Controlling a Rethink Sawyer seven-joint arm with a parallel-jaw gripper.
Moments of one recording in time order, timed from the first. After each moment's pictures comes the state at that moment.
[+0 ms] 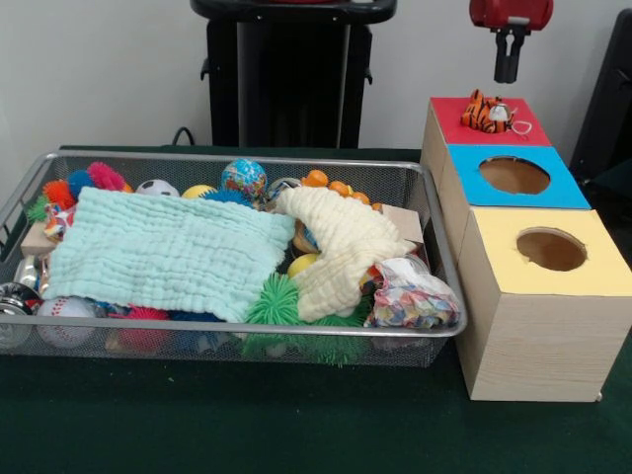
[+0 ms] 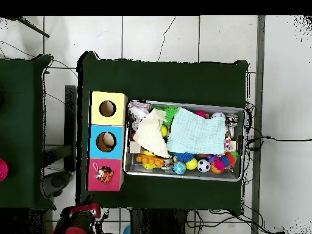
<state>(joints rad) 0.55 -0.85 -0.25 2.30 0.04 -0.20 1.79</state>
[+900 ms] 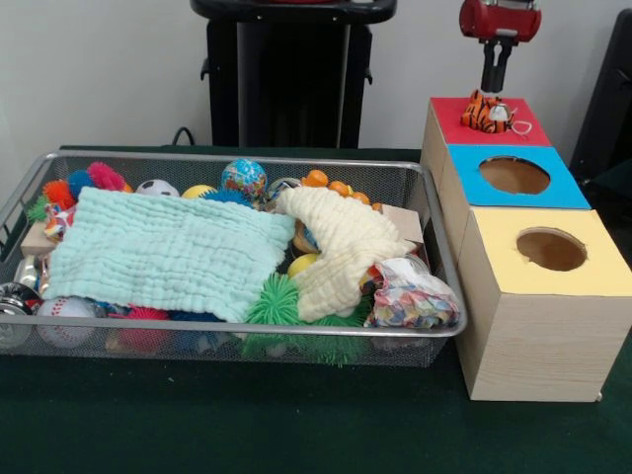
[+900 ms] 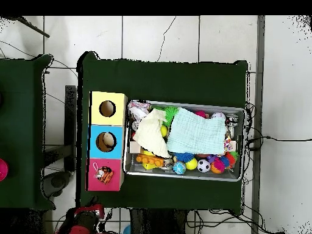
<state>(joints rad) 0.55 -0.78 -0.25 2.30 0.04 -0.21 1.79</state>
